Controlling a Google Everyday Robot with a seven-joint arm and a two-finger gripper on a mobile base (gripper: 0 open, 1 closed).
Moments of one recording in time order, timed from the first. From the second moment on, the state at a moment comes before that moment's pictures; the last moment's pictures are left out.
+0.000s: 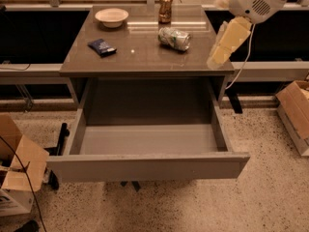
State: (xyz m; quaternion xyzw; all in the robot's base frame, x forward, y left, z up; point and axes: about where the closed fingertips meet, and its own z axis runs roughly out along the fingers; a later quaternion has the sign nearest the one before) arm 0.589 -0.146 1.002 -0.61 0.73 0.05 0.30
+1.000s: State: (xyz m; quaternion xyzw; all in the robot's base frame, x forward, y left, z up) arm 0.650 -0.118 0.958 -0.56 0.73 0.10 0.38
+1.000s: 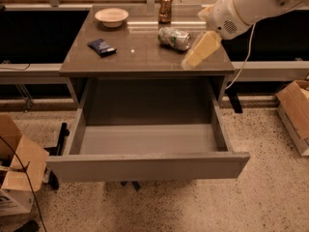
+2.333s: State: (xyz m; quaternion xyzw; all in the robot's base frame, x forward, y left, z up) arm 0.745 -0.118 0.928 -0.51 0.73 0.15 0.44
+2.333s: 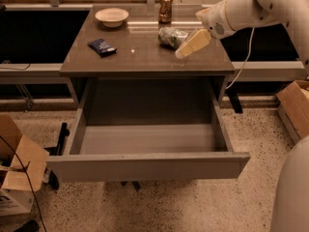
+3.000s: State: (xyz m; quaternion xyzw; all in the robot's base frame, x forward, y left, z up) arm 0.813 -0.101 0.883 -0.42 0.74 0.16 0.50
